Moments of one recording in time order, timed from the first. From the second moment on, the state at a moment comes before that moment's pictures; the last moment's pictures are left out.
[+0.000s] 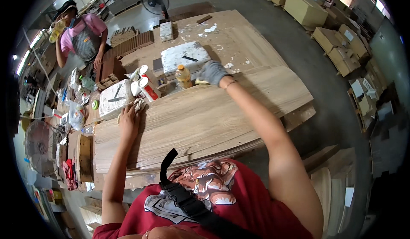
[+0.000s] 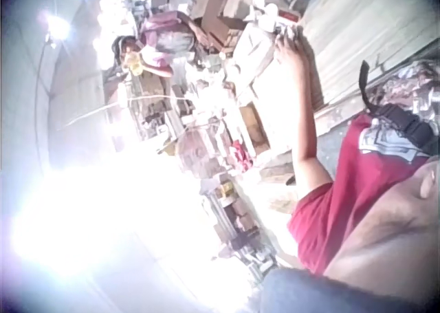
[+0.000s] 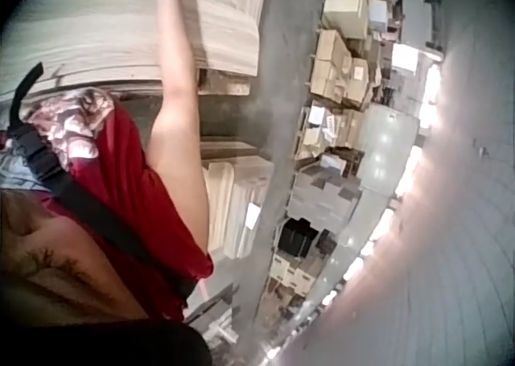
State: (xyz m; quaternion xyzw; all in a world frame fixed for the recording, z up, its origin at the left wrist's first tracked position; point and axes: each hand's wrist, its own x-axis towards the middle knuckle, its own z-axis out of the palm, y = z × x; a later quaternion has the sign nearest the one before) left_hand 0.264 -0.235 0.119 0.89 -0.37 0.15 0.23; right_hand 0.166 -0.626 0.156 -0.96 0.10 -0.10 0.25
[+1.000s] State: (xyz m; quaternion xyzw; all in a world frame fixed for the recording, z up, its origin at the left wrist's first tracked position) left_hand 0.256 -0.248 0.129 0.92 -0.34 0.12 0.18; right_hand 0.008 -0.958 0.133 -0.91 0.39 0.06 -0.15
